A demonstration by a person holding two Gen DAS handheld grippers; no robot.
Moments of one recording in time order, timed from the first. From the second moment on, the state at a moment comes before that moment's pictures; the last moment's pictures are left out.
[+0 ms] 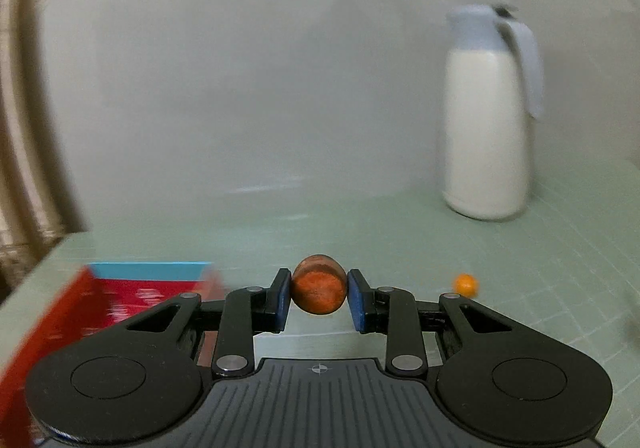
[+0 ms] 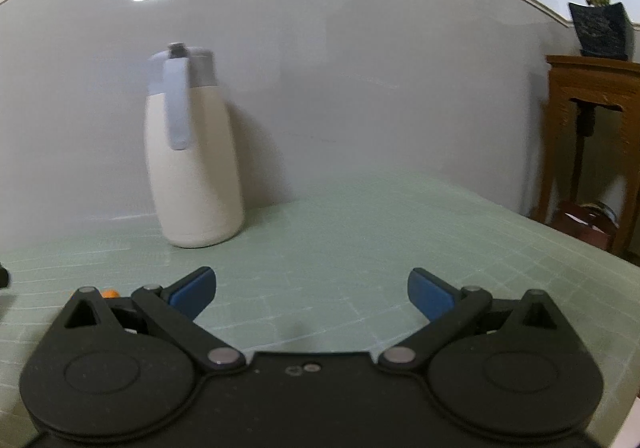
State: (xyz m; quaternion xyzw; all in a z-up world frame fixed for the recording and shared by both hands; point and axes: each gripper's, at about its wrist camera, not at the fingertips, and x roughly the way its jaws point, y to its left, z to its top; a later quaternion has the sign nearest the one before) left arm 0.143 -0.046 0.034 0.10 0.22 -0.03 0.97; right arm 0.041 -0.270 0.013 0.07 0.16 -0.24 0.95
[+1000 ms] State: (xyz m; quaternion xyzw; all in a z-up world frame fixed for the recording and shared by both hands) left arm 0.112 0.124 0.015 0.04 0.26 0.19 0.95; right arm 0.109 -0.138 0.001 0.01 0.20 -0.08 0.98
